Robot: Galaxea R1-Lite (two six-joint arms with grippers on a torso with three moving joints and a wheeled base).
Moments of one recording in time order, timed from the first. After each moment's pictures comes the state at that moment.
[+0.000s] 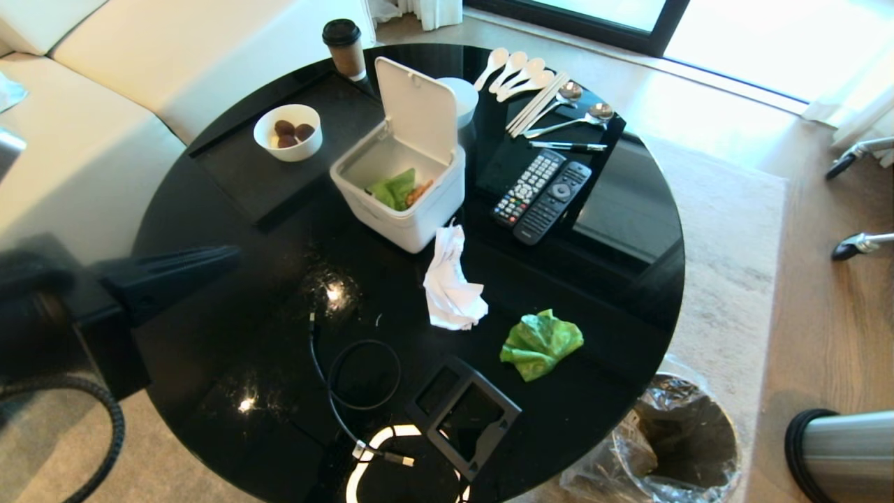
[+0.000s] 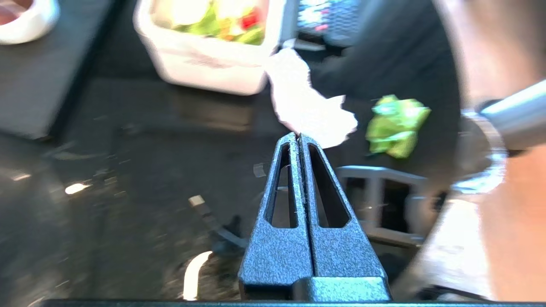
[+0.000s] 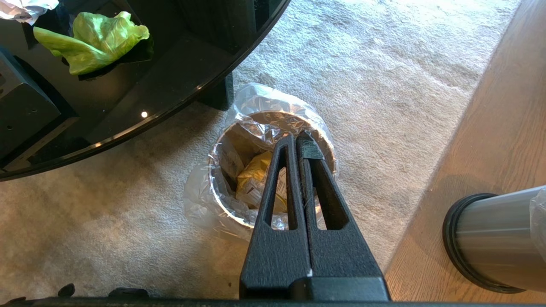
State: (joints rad) left arm -0.52 1.02 -0.74 -0.19 -0.06 0.07; right arm 0.01 0.00 0.00 0.00 0.05 -0.03
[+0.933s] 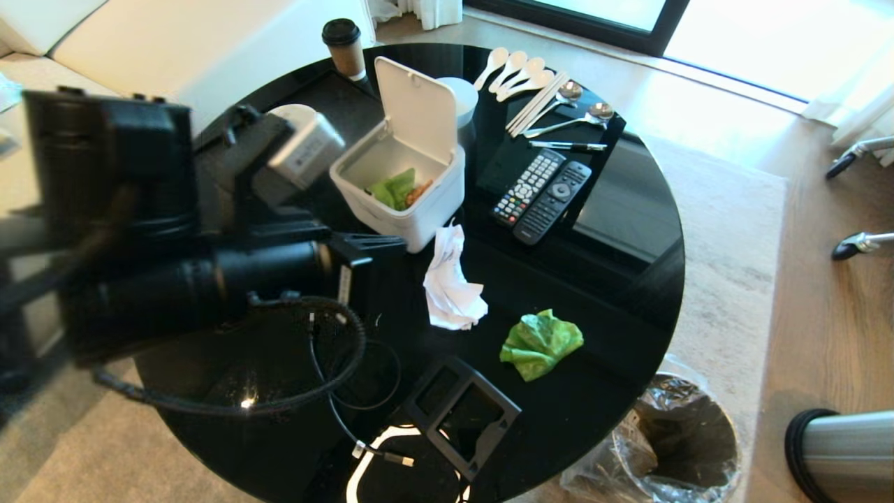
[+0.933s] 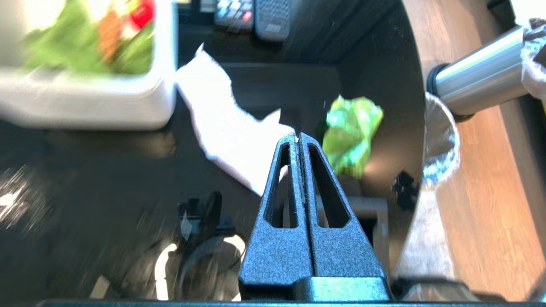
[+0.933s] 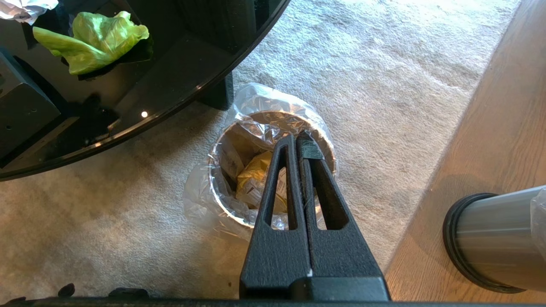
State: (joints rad) left arm -0.66 1.47 -0.98 -0.26 -0.09 0.06; right arm 0.01 0.00 0.00 0.00 0.05 -0.03
